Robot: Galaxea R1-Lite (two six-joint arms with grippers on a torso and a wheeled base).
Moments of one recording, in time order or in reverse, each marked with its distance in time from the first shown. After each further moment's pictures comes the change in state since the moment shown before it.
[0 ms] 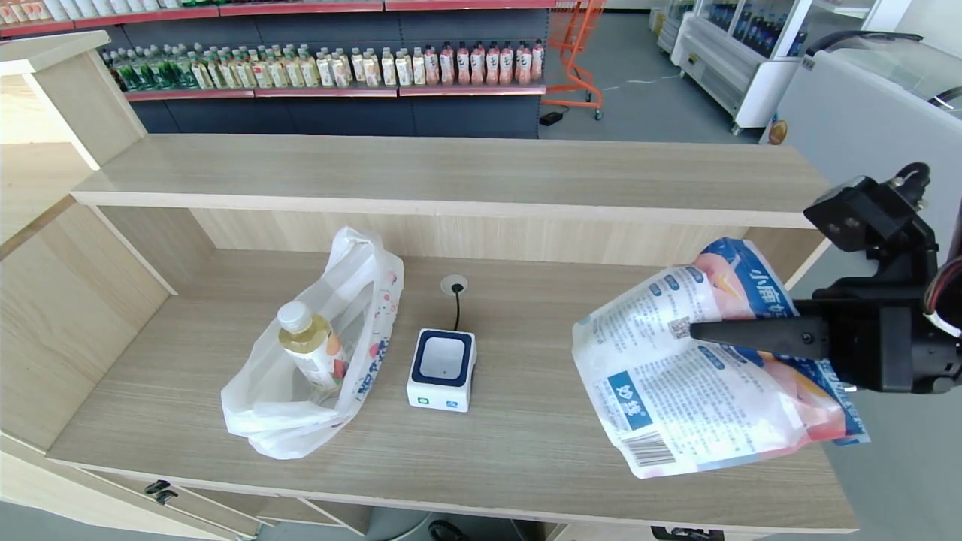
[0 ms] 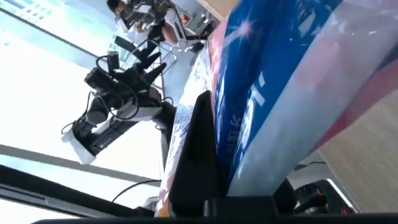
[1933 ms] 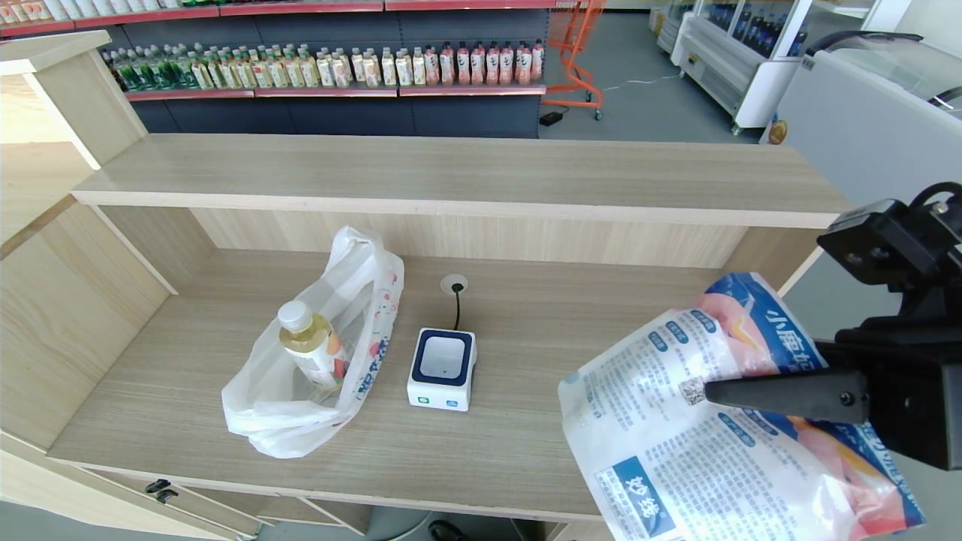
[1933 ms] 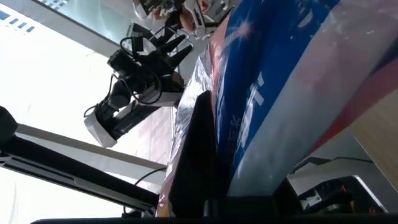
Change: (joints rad) left arm 0.000 0.000 0.000 0.000 0.000 0.000; right arm 0.113 -0.095 0.085 -0.006 -0.019 0.046
